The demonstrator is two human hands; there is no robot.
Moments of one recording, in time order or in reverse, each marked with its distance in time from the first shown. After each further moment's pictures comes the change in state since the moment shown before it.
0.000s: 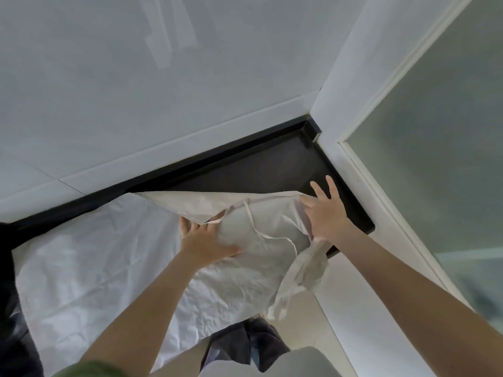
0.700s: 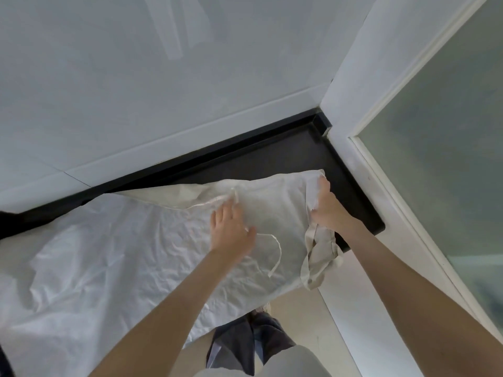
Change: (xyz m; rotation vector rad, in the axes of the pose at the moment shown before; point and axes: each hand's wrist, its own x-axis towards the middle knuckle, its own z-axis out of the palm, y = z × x) left_hand -0.006 0.059 -0.012 -0.252 0.194 -0.042; right_hand 0.027 -0.002 0.014 1.137 0.011 0.292
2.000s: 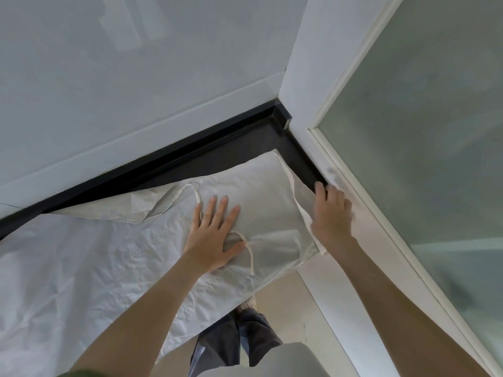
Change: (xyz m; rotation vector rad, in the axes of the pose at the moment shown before) left_hand 0.028 -0.004 0.053 0.380 -0.075 0.487; right_hand -0.035 0.062 -0.022 -0.441 0.407 -0.053
